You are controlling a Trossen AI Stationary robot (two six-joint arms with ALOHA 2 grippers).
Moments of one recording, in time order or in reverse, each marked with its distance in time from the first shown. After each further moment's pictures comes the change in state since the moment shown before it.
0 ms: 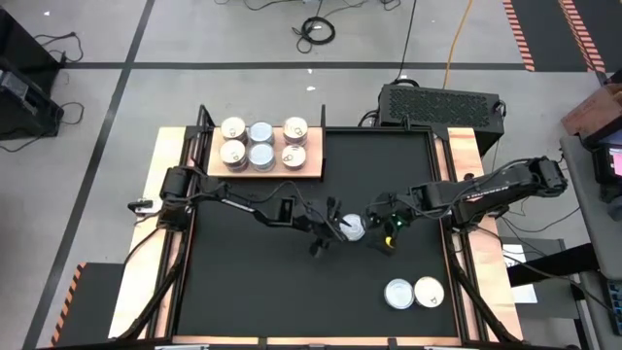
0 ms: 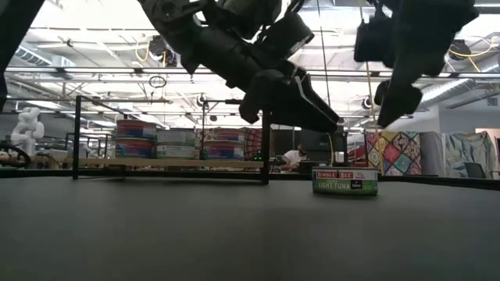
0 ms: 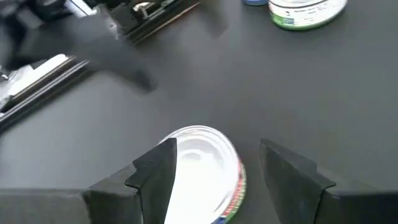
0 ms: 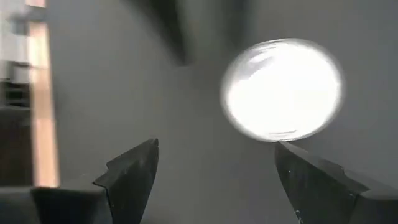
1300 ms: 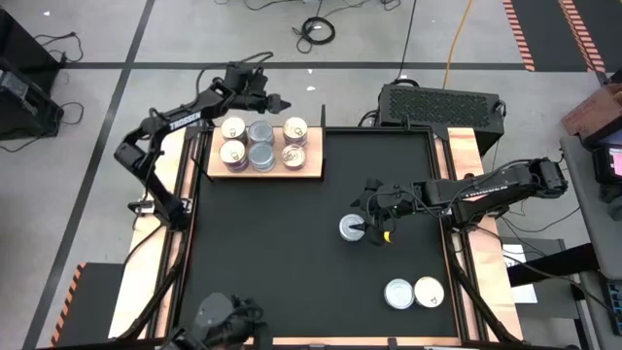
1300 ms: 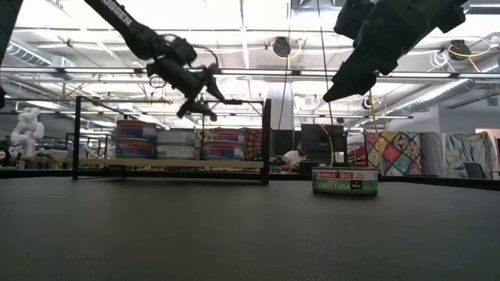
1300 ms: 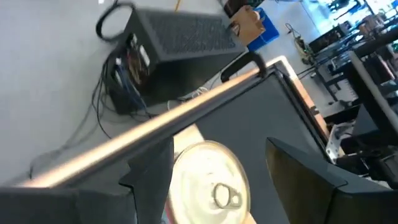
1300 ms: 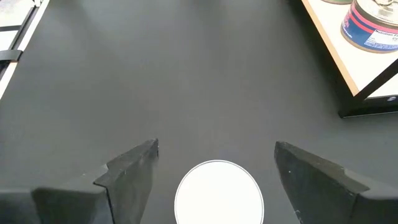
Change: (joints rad) left arm 1.021 -0.300 0.052 -0.418 0.463 -0.953; right arm -0.042 0.000 -0.010 0.284 0.183 -0.343
